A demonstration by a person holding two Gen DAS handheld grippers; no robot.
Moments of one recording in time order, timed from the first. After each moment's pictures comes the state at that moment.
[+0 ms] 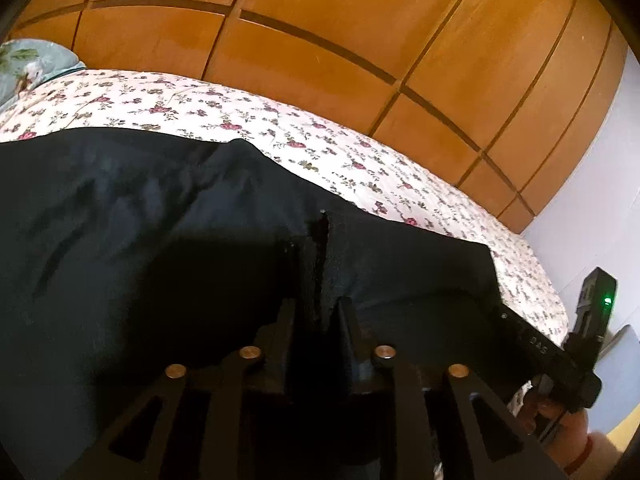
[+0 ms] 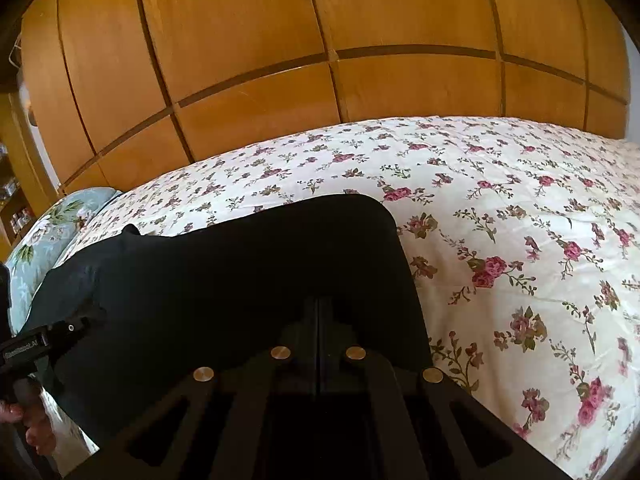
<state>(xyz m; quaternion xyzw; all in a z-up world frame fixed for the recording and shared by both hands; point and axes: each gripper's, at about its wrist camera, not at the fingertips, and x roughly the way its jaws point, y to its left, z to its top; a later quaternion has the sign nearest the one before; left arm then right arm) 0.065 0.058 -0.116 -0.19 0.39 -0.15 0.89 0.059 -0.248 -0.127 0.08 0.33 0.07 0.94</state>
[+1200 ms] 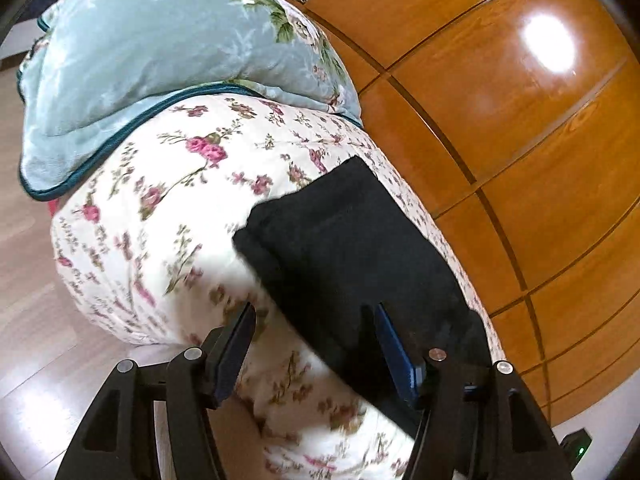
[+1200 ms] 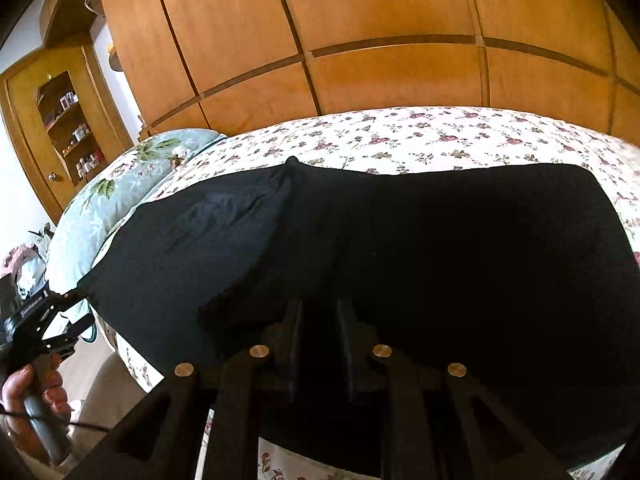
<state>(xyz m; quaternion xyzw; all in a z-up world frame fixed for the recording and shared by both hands) -0.085 0.295 -0.140 -0.44 0.26 0.14 0.85 0.027 -0.103 -0.128 0.05 0.36 0.22 0.90</state>
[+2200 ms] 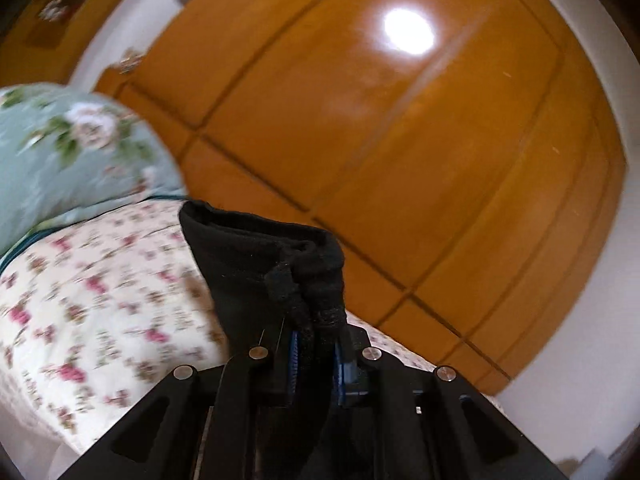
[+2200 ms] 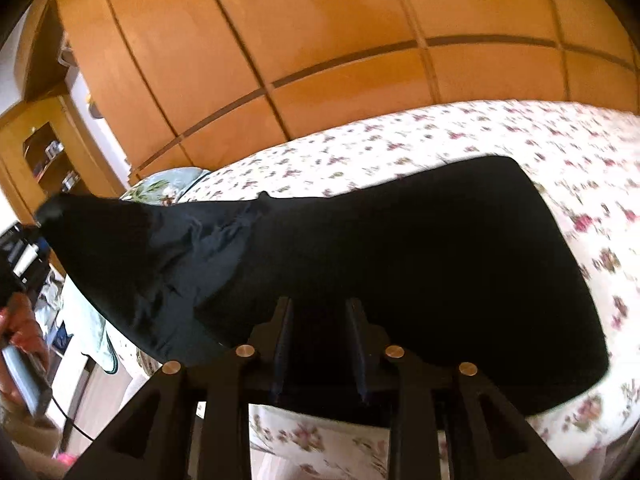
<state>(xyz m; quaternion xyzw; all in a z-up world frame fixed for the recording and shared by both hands) -0.038 0.209 0.027 -0.32 0.14 -0.05 0.94 -0.001 -0.174 -0.102 0.13 0.36 0.19 0.91</state>
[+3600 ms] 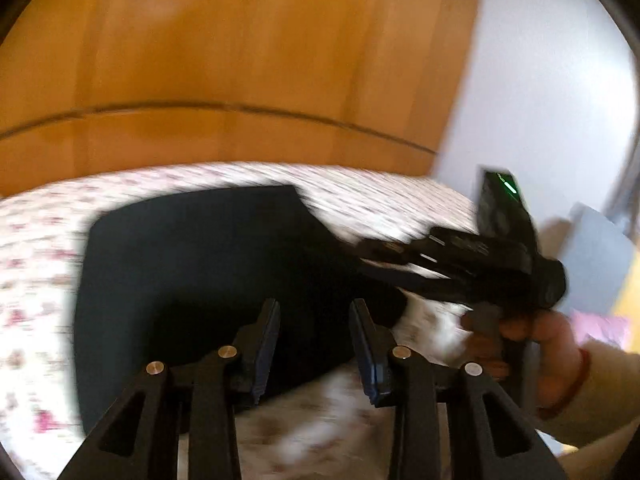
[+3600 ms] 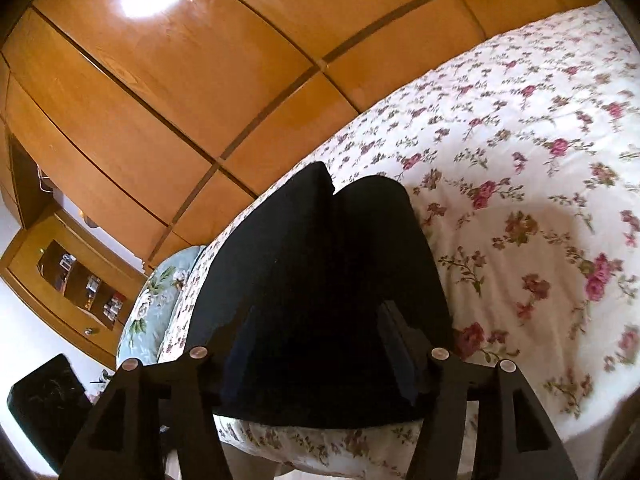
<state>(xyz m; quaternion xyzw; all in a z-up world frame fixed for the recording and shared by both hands) -0.016 -0.043 -0.036 -0.05 0.30 -0.27 0.91 0.012 -0.286 -0.106 0.31 0.34 0.17 0.87</state>
